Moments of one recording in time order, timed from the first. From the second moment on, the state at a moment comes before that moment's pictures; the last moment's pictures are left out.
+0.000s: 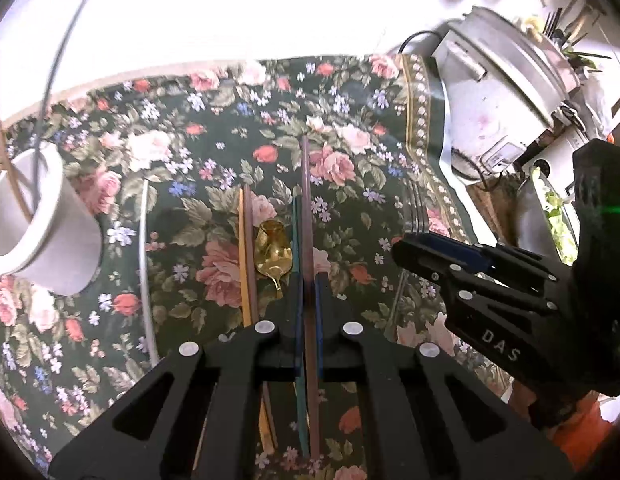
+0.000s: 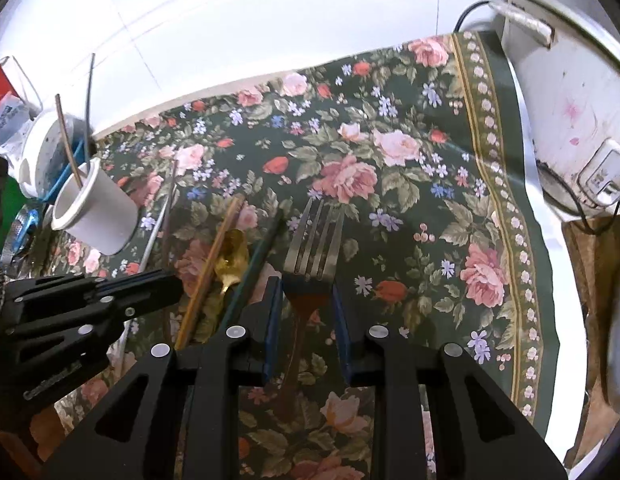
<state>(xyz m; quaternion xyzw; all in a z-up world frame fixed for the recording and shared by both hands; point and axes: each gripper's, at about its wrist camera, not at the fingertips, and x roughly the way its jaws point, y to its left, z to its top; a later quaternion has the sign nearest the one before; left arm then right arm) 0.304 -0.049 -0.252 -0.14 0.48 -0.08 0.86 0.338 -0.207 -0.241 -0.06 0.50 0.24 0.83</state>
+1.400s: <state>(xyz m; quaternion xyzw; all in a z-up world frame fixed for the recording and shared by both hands) 0.248 0.048 -0.154 -0.16 0.36 -0.01 0.92 0.341 -0.220 -0.248 -0.12 0.54 0.21 0.80</state>
